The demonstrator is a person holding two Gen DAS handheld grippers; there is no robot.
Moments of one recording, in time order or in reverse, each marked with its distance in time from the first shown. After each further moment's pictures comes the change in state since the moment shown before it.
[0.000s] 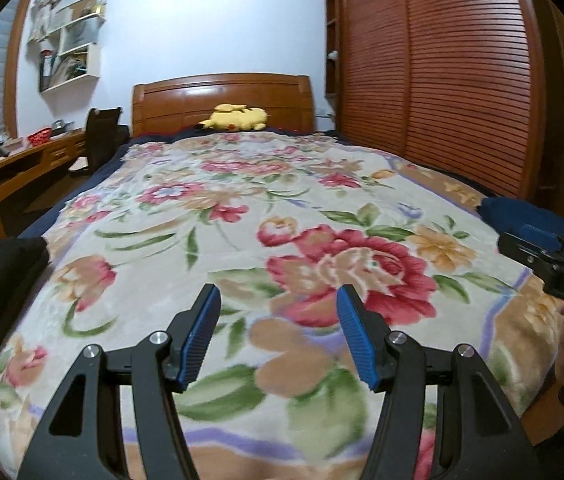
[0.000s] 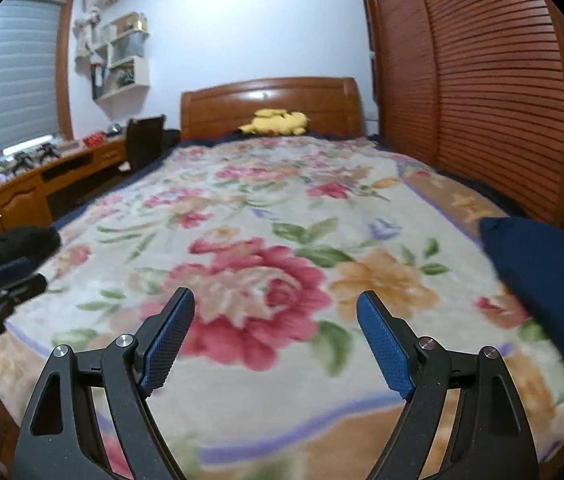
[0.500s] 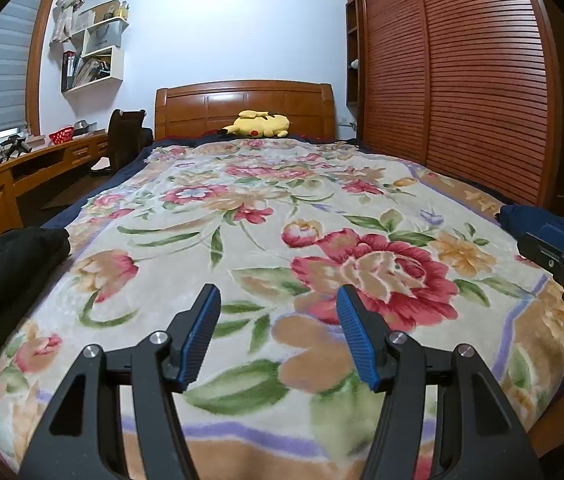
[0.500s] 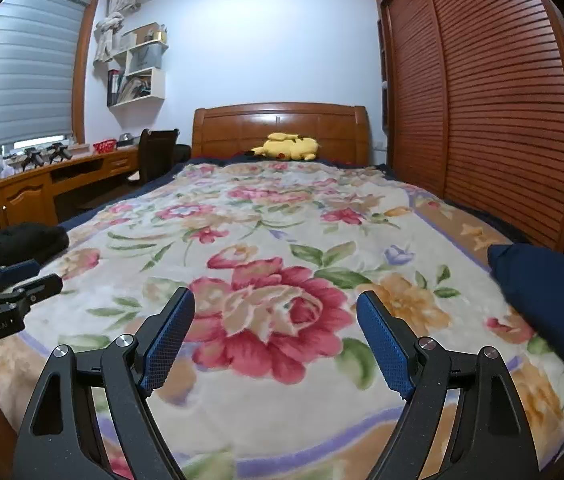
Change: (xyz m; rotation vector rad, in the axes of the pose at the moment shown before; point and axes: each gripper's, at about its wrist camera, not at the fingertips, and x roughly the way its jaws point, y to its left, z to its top) left arm -0.004 0.009 -0.015 -0.026 -0.034 0.062; right arm -0.007 0.027 -0.005 -0.044 -0.074 -0.015
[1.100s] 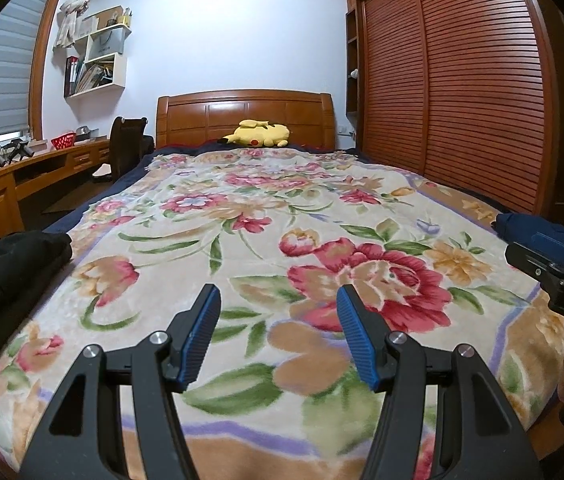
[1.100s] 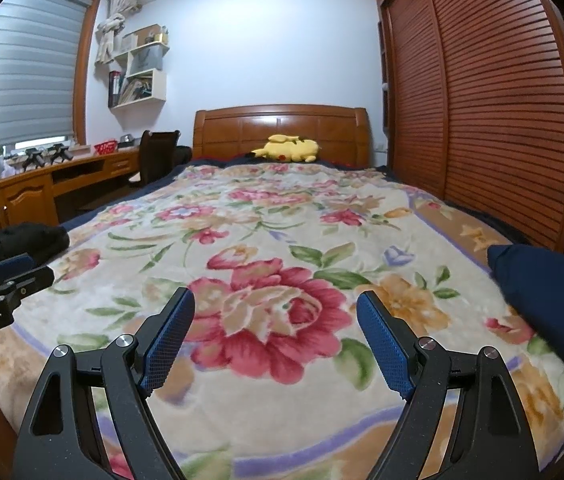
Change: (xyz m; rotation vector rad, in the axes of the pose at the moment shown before) left arm -0.012 -0.005 0.002 -0.007 -0.033 0.000; right arm -0.001 0.000 -0.001 0.001 -0.006 0.006
